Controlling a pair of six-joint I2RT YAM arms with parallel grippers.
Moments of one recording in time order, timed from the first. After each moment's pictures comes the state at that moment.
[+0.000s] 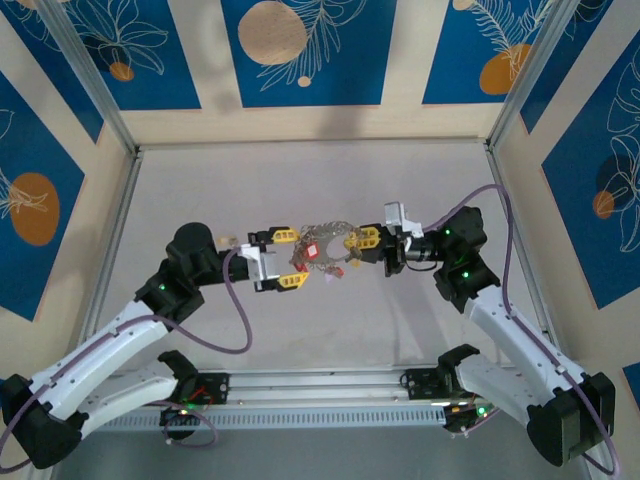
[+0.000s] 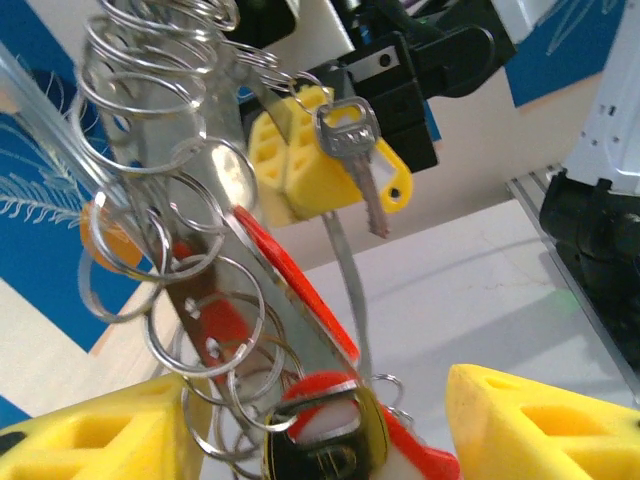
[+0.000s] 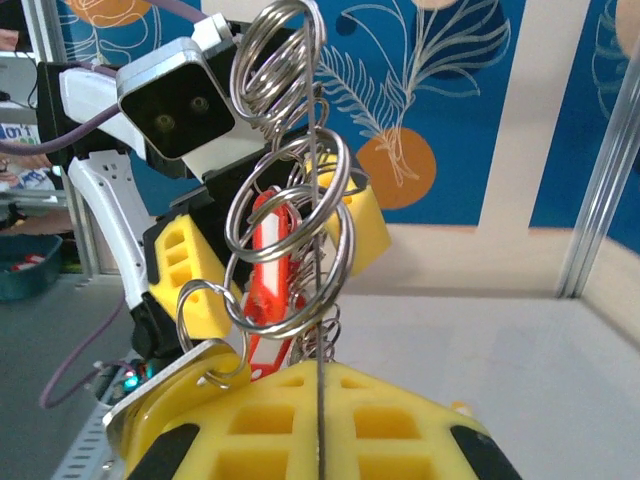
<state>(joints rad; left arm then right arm) -0.70 0.88 0.78 0.05 0.67 0.50 0.40 0.92 0.73 0.31 -1.12 0.06</state>
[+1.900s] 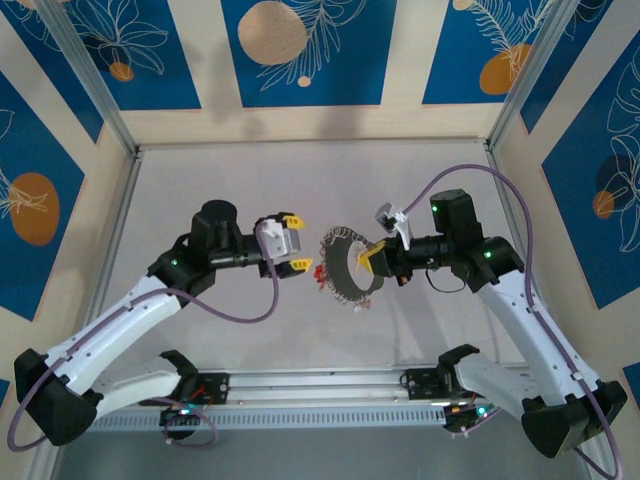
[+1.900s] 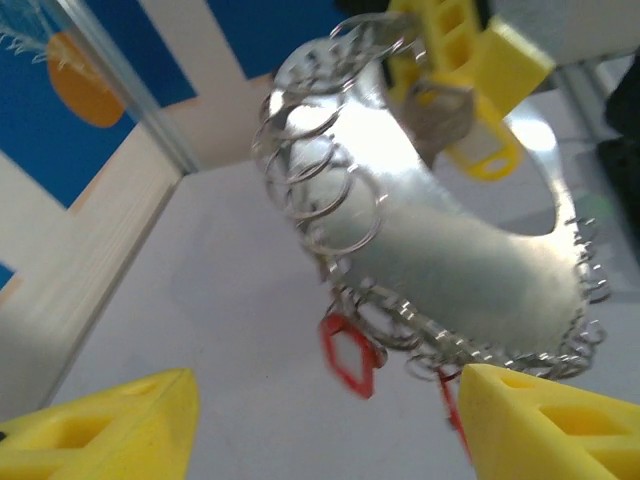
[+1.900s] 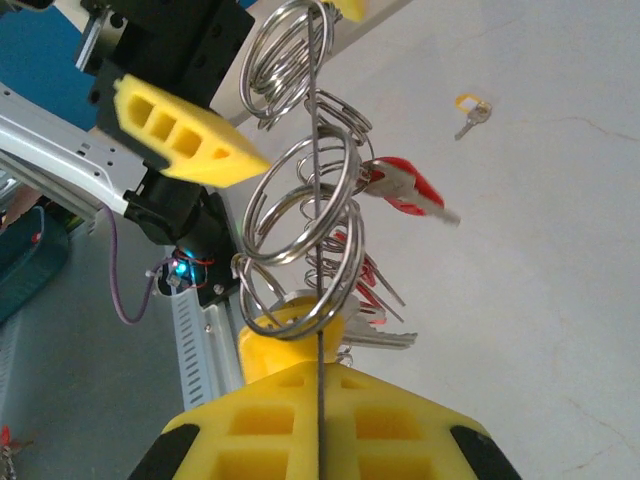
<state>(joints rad) -0.68 1.04 0.93 -0.22 0.57 0.57 0.38 0.97 1.06 -0.86 -0.88 -0.15</state>
